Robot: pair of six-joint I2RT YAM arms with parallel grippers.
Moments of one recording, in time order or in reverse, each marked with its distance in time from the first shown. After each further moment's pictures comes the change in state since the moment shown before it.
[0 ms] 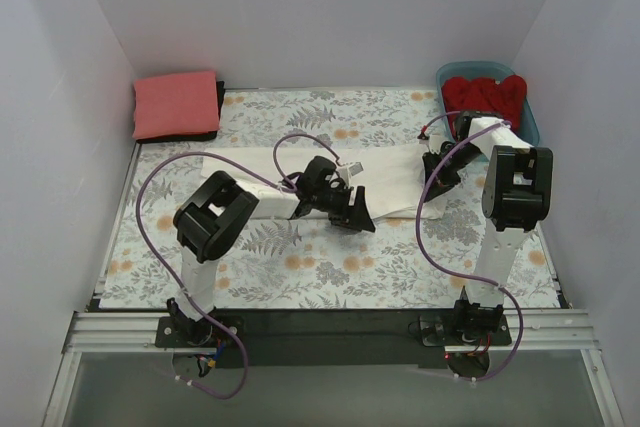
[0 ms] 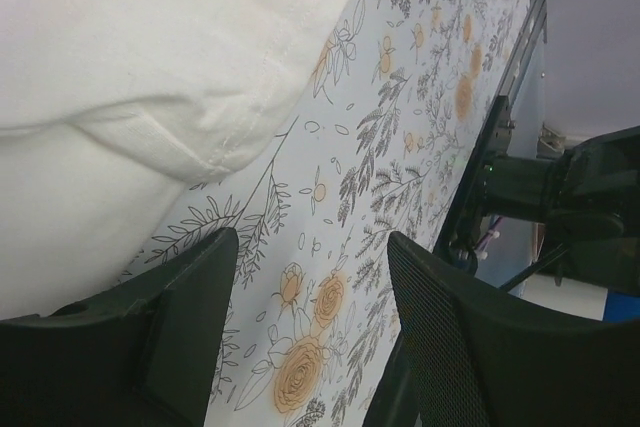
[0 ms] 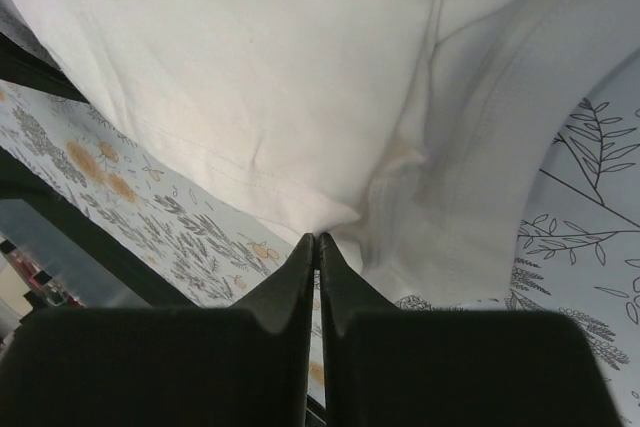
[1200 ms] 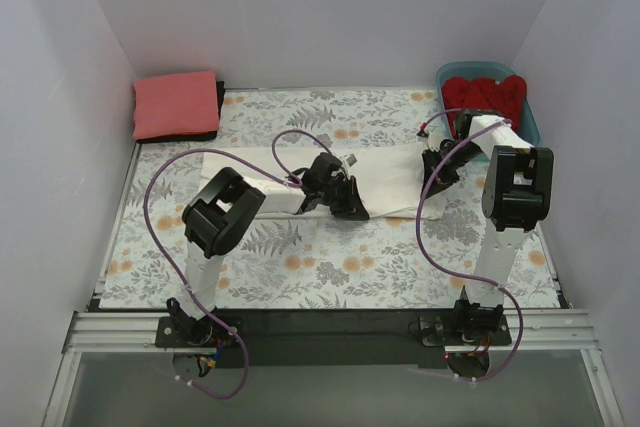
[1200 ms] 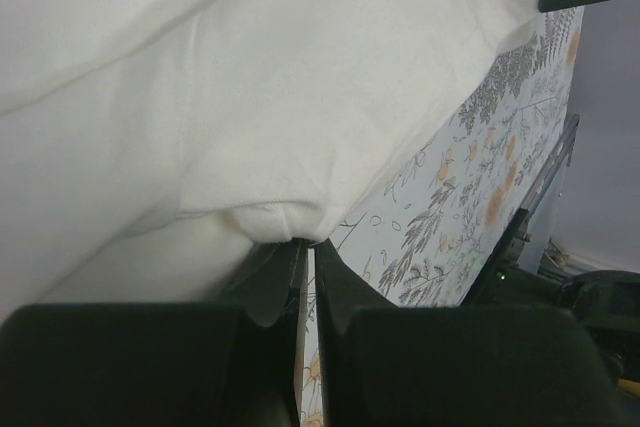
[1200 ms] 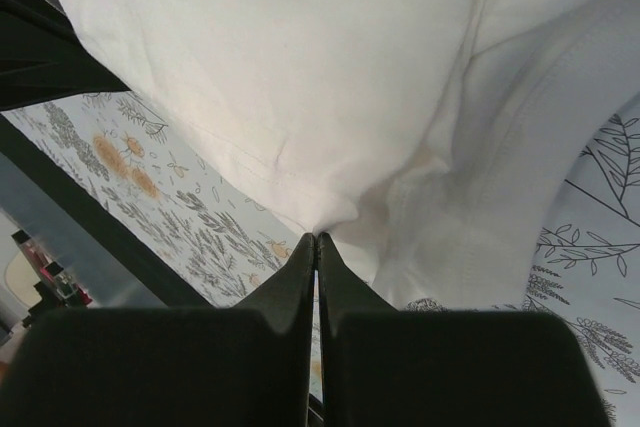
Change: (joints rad) left arm 0.004 0.067 0.087 -0.040 -0.216 -0.164; right arm 0.000 0.000 0.013 -0.023 -0.049 -0.018
